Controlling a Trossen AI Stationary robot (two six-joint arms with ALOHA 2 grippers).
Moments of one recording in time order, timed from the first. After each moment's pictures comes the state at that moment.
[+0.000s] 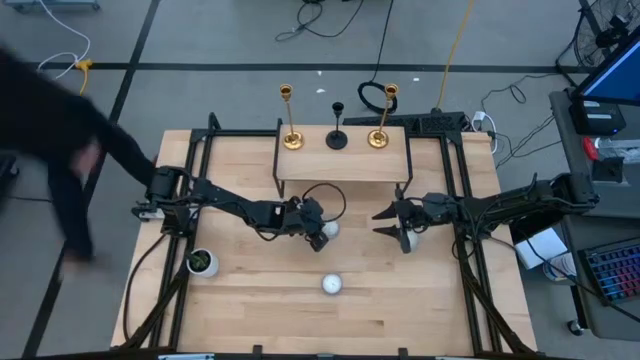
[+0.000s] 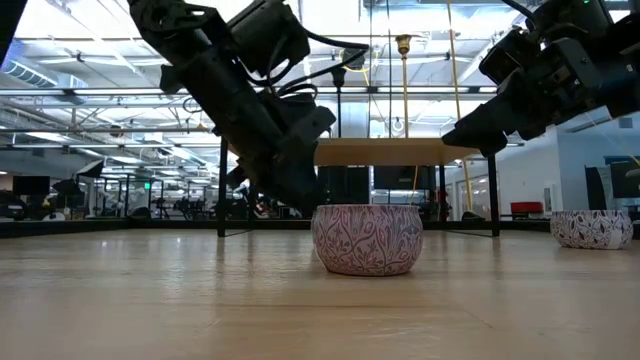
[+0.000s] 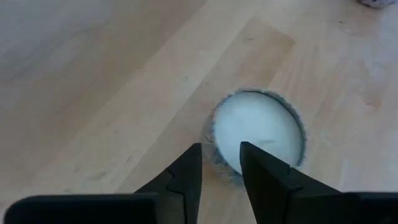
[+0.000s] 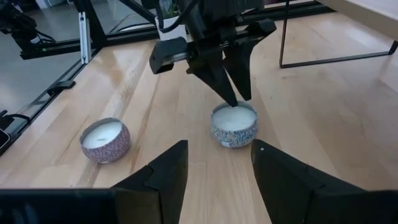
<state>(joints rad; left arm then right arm) -0.08 1.84 0.99 0.01 -0.31 -0.59 0.02 0.98 0.18 0.51 -0.05 0.16</state>
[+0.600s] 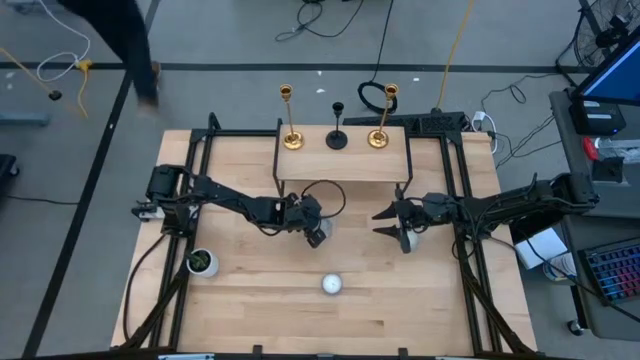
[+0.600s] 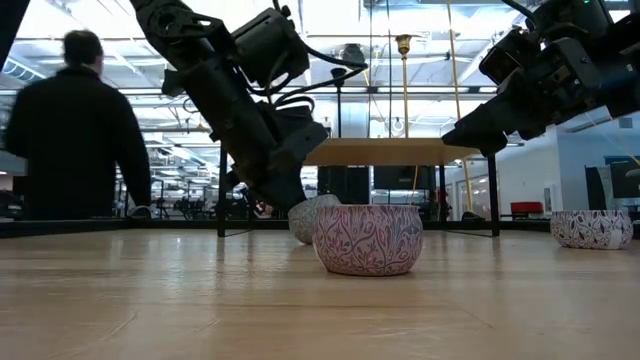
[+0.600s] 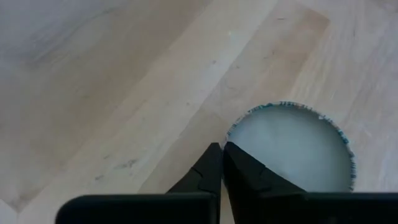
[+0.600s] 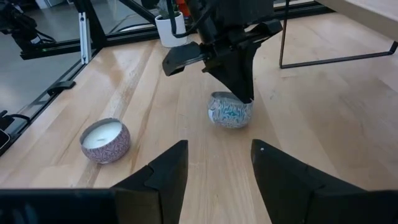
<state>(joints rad) -0.04 1.84 0.99 -0.06 -0.29 -0.57 0.02 0.98 0.19 0.51 -0.05 0.16</state>
